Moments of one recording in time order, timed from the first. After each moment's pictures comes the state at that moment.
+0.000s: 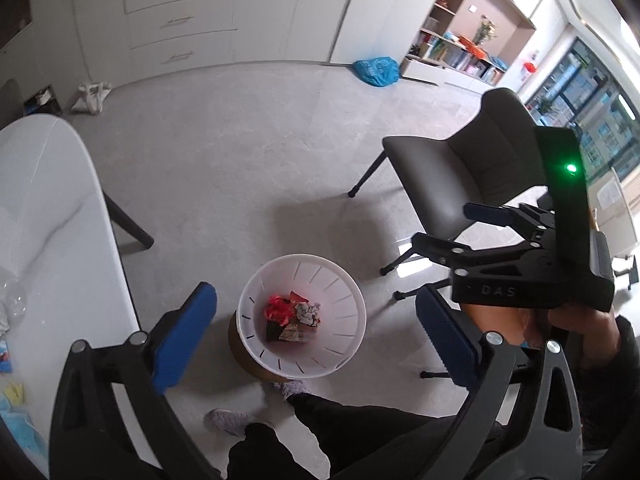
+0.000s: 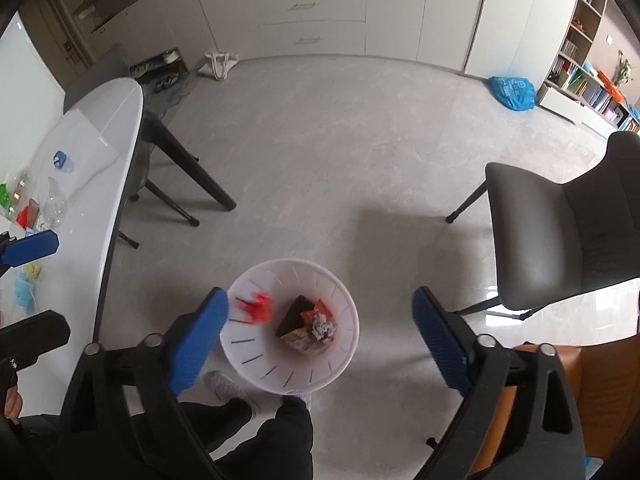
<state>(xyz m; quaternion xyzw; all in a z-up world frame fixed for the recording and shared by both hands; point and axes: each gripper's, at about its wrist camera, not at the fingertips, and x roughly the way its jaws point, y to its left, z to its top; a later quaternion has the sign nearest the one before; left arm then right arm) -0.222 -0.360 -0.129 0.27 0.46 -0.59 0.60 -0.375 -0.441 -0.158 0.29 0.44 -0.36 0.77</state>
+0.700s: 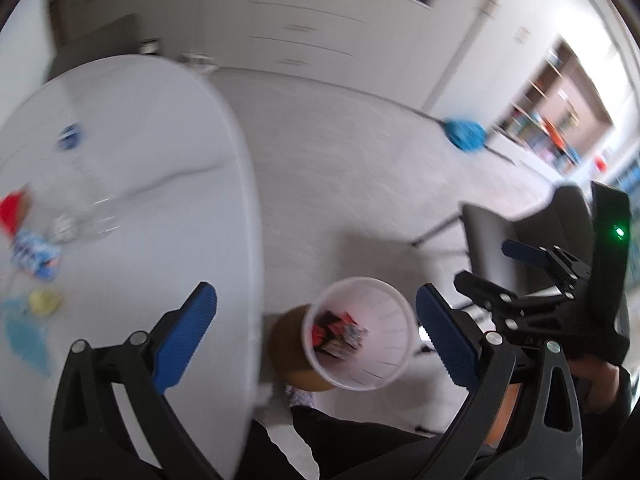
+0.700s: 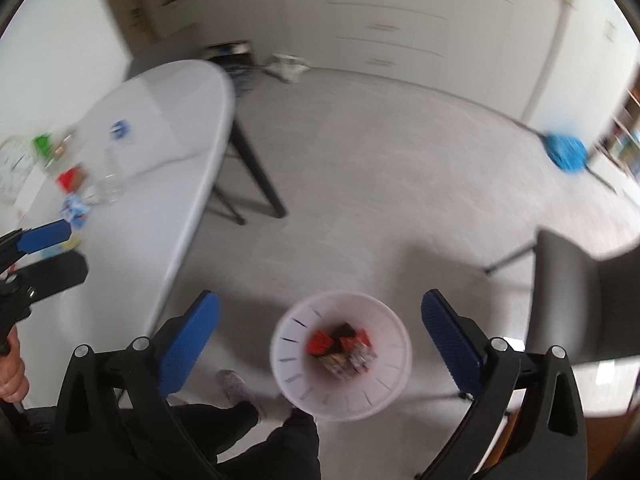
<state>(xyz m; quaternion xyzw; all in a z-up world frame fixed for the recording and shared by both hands) -0.128 -0.264 -0.101 0.16 0.48 -0.45 0.73 -0.260 -0.385 -0.120 0.20 0.45 -0.24 0.84</state>
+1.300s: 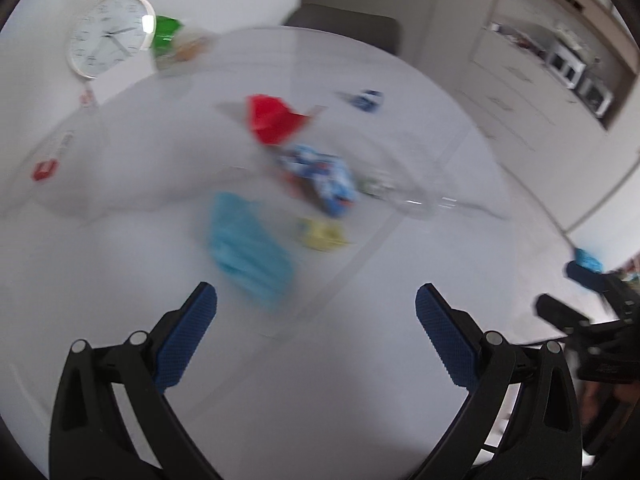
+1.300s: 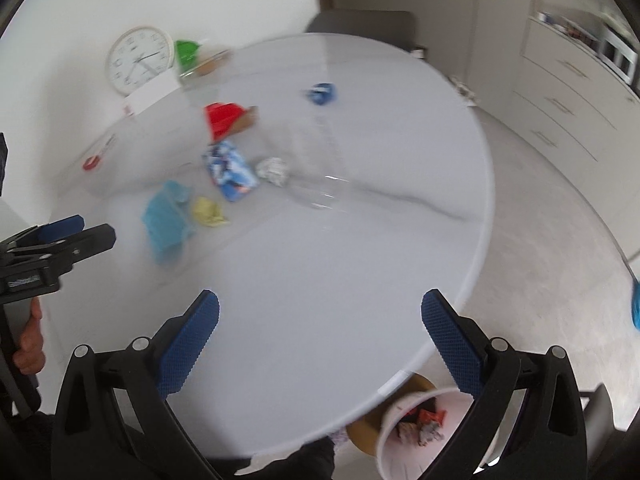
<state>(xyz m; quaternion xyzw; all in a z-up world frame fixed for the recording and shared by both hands) 0.009 -0.021 -0.106 0.06 0.48 -0.16 0.86 -0.055 -0.227 -0.101 0.09 0.47 -0.01 0.88</state>
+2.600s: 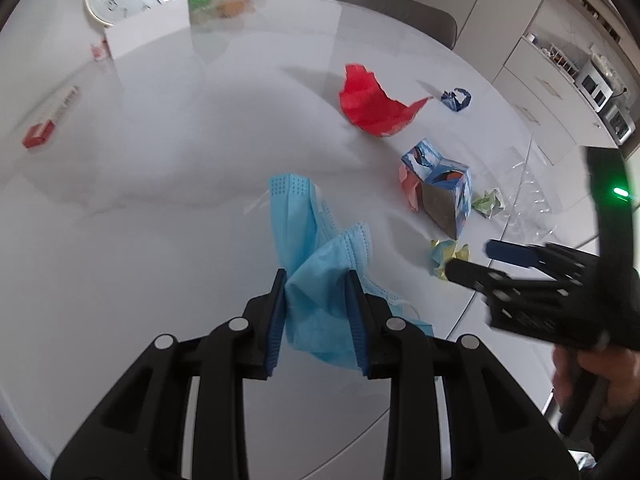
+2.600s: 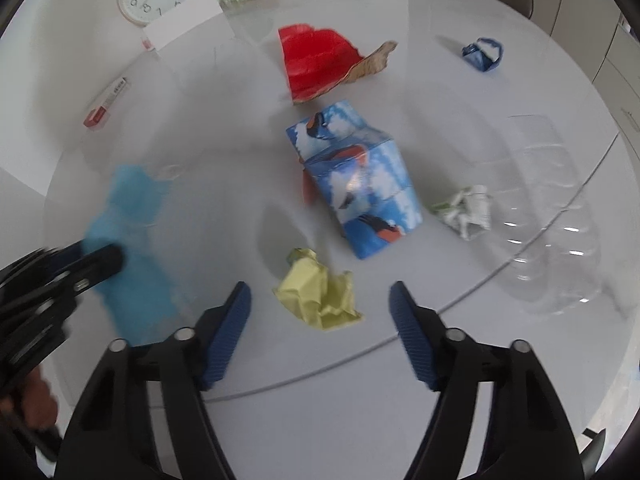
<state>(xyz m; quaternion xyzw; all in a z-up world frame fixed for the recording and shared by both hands) 0.098 0.058 -0.167 0.02 0.52 -0.16 0.84 0.128 -0.112 -0.192 0.07 0.56 0.05 0.82</state>
